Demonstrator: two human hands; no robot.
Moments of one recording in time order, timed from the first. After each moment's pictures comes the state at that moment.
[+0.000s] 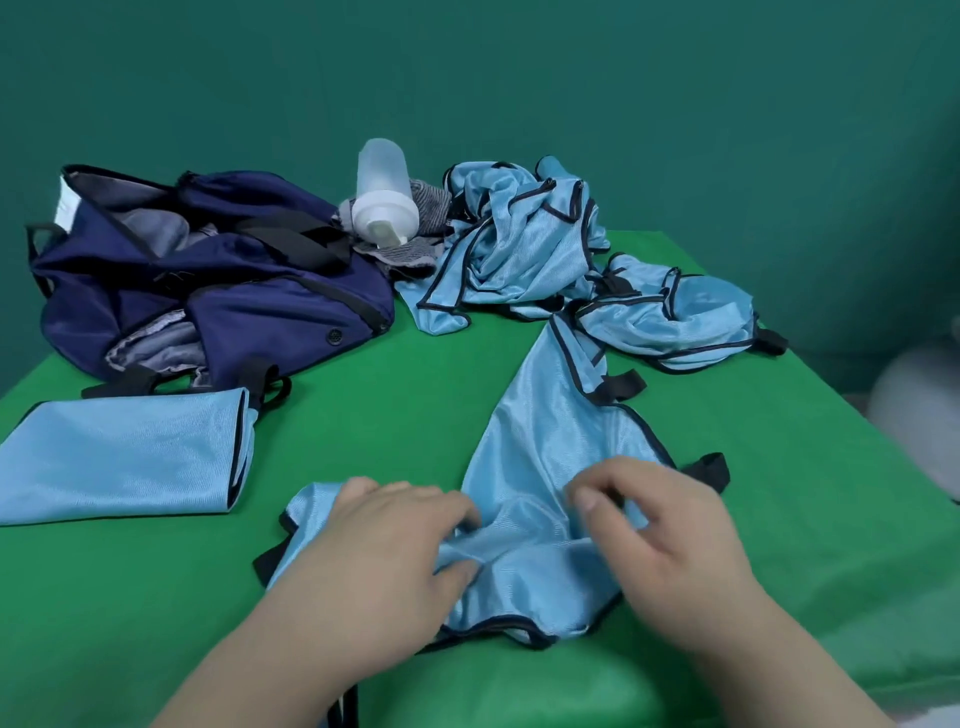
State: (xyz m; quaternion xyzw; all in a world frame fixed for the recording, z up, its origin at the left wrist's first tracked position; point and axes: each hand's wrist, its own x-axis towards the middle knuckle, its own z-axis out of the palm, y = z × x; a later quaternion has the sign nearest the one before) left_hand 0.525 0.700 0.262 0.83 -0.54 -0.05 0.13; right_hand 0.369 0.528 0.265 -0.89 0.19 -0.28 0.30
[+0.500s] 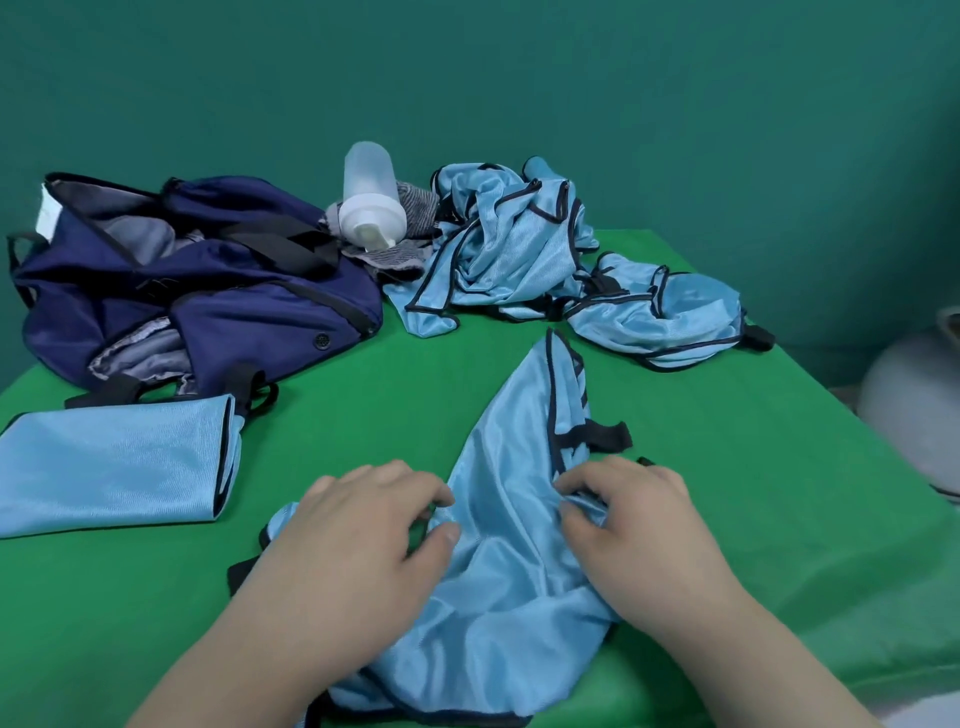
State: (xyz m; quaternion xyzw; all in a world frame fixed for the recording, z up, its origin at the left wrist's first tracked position) left_hand 0.524 0.702 0.275 0.85 -0.49 -0.03 0.20; right_hand 0.377 0.525 0.259 -0.92 0.29 -0.17 0.19
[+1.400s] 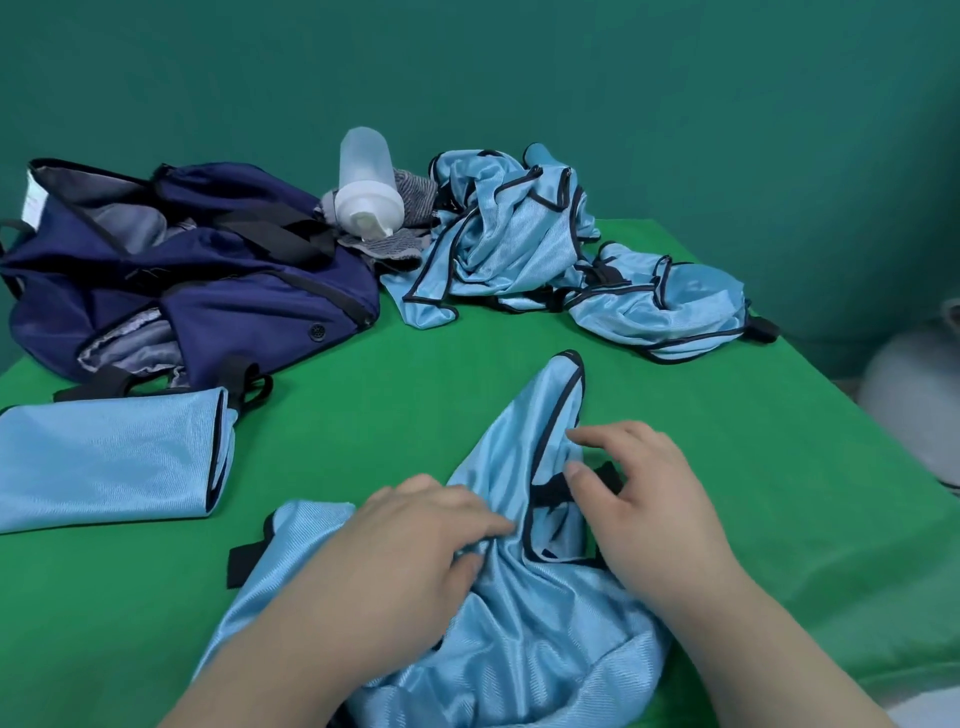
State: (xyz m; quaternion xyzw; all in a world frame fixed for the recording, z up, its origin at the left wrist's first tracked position) left_hand 0.518 0.685 0.264 0.77 -0.59 -0.10 0.20; right_hand 0.382 0.514 0.256 -0.88 0.33 -0.23 0.25
